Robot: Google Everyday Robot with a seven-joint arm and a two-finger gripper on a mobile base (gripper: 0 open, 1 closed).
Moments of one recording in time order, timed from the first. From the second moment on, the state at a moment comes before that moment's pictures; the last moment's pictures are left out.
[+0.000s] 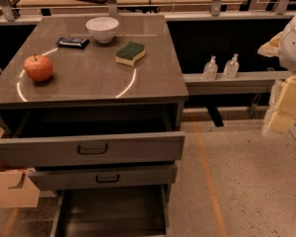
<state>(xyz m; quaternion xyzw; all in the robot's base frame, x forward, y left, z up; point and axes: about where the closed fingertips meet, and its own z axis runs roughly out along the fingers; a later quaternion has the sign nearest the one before) 0.438 -0.217 0.976 -0.60 0.78 -0.03 0.16</state>
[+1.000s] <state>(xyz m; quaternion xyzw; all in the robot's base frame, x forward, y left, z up) 0.517 -0.191 0.958 -0.55 0.80 0.04 0.23</state>
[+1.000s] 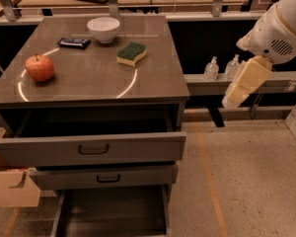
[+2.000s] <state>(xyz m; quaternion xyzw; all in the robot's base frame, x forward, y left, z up) 0.613 -0.130 0.955 -0.51 0.77 0.08 0.36</state>
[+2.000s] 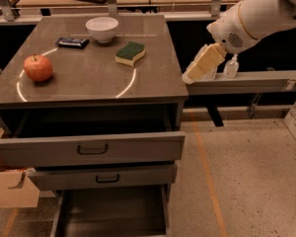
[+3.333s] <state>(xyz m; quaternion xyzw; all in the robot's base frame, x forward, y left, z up) 0.732 -0.048 0.894 -0.48 0.75 0.14 0.42</state>
